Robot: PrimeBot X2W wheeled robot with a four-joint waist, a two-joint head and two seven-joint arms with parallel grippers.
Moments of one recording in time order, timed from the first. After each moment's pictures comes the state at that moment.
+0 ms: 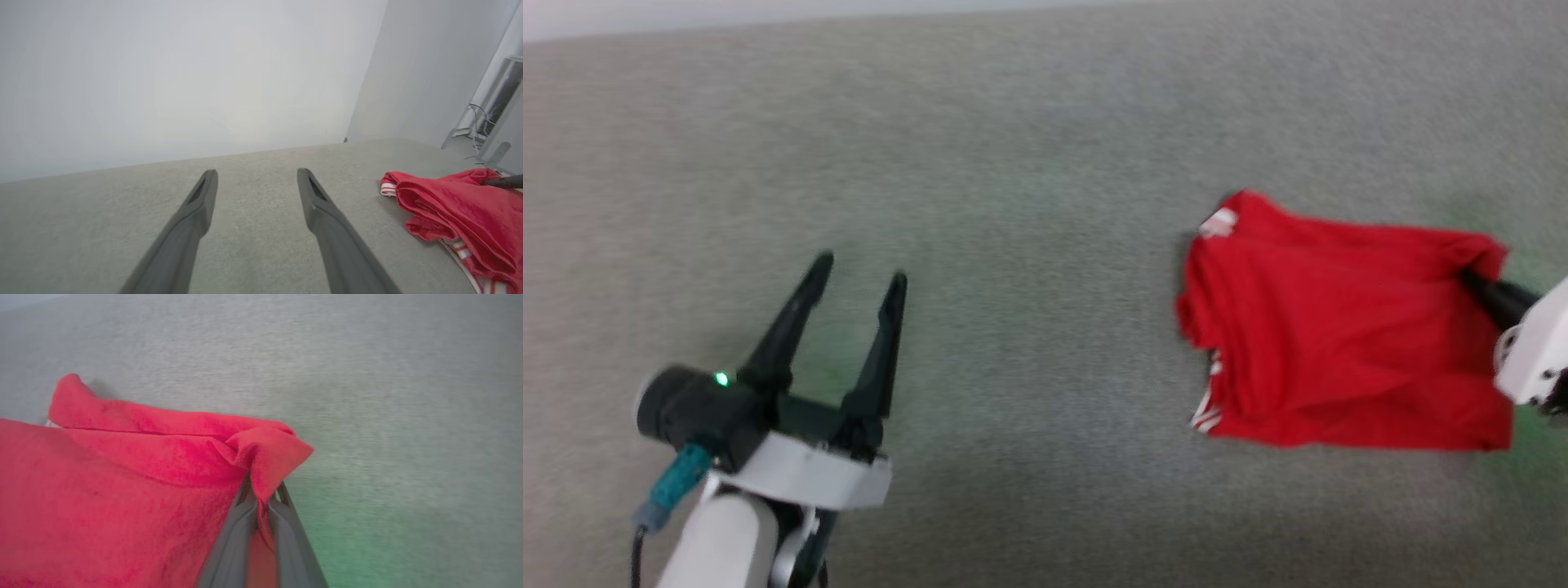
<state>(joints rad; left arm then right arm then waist) -0.23 0.28 -0.17 0.00 -0.31 -0.13 -0.26 -0.52 -0.51 0.18 0.38 0.71 0.13 0.44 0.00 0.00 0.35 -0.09</state>
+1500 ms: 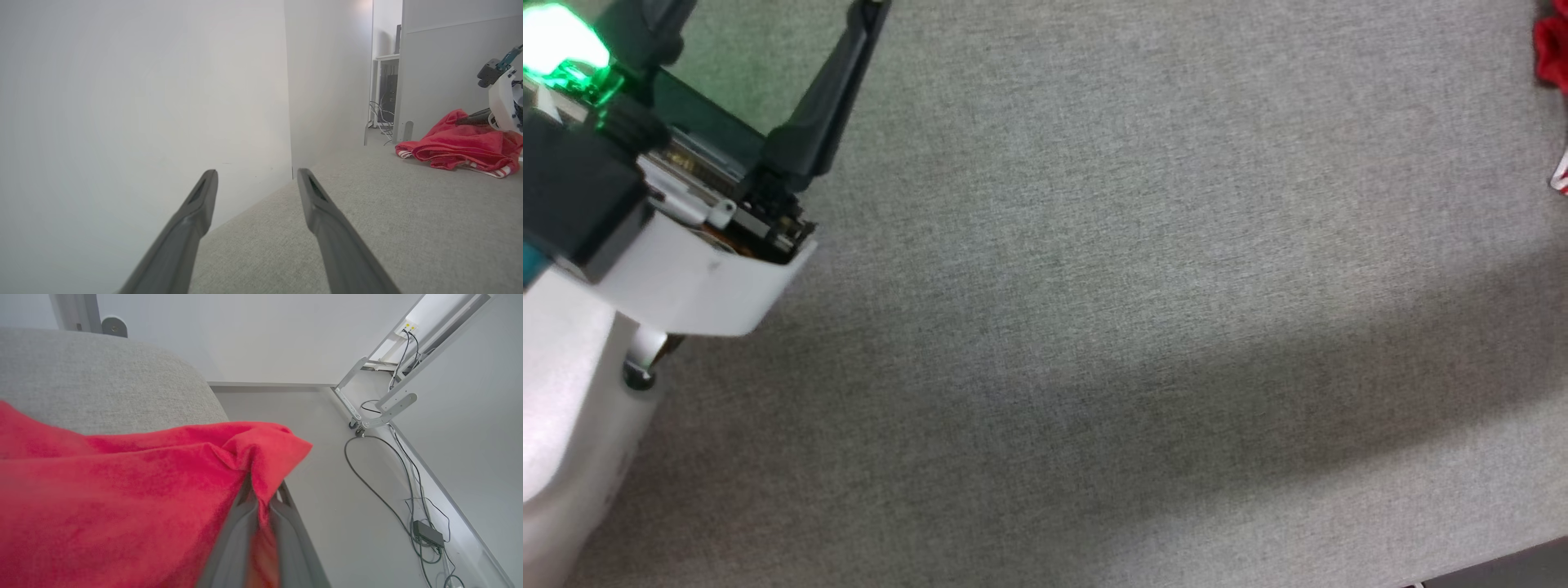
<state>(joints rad) -0.86 0.65 -0.43 -0.12 -0.37 -0.13 -0.26 -1.11 -0.56 -0.22 1.09 0.14 0.13 -0.15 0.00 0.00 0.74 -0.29</state>
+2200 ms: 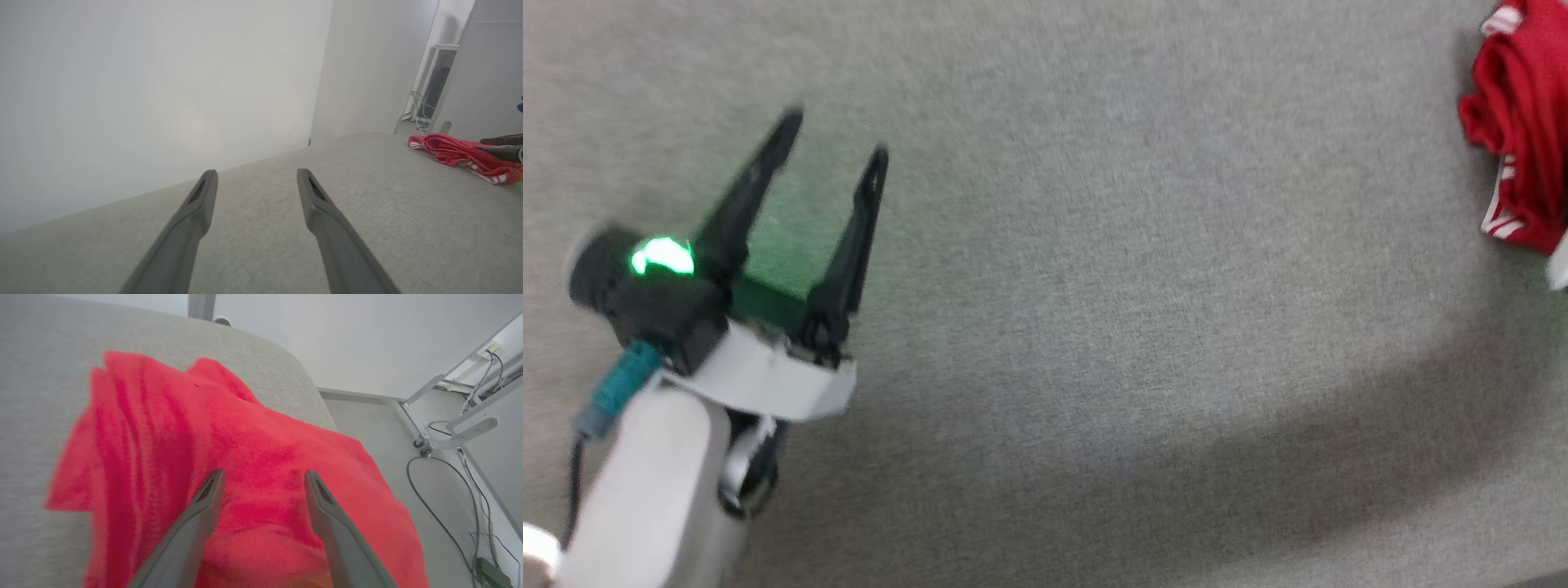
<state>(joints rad) -0.51 0.45 -0.27 0.00 -0.34 -0.13 -0.26 -0.99 -0.41 -0.02 1.15 0.11 0.13 -0.25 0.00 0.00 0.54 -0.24</state>
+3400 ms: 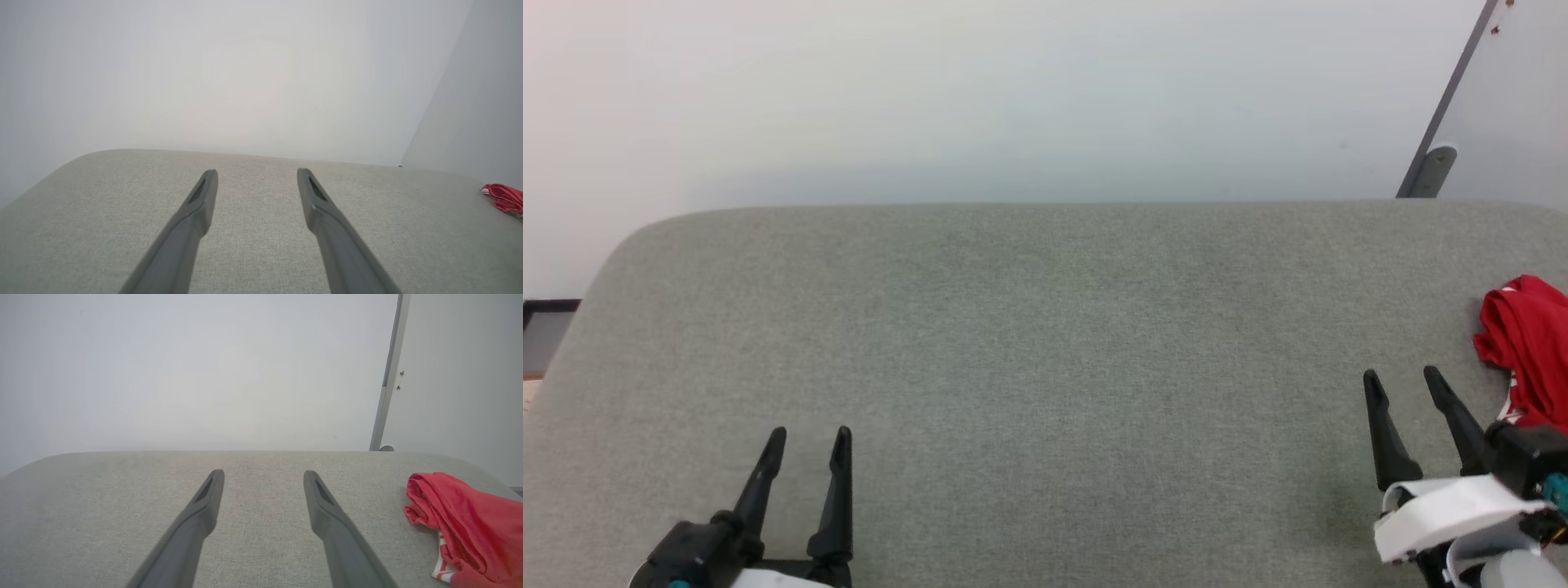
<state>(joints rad) 0.05 0.16 0.01 0.08 -0.29 -0.13 -0.26 -0.19 -0.21 0.07 0.36 0.31 0.13 -0.26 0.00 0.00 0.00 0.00</state>
